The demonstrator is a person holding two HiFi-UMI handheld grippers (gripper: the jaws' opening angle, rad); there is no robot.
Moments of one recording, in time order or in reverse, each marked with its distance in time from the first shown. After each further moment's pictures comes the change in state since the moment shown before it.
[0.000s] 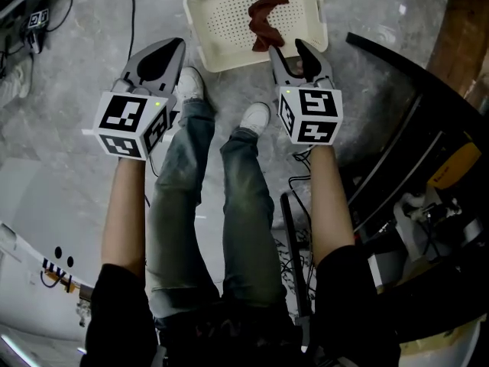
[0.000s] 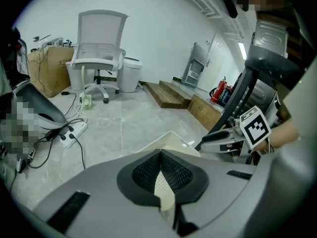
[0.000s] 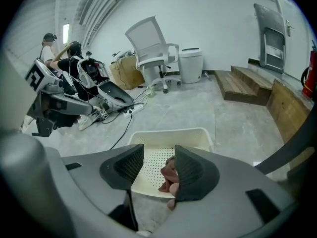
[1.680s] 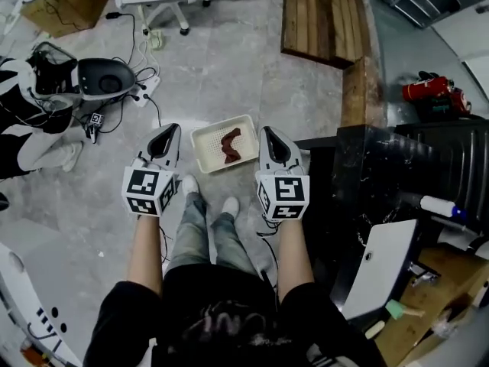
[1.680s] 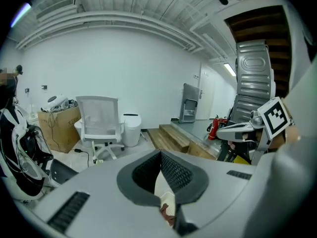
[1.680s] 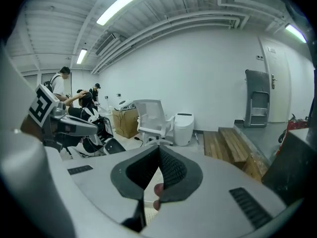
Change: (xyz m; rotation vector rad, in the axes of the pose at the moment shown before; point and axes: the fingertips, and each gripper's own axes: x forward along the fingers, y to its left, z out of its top) left arm -0.347 -0.126 0.352 0.131 -0.362 0.110; right arm -0.427 0.078 0.364 -0.093 -0.453 -0.128
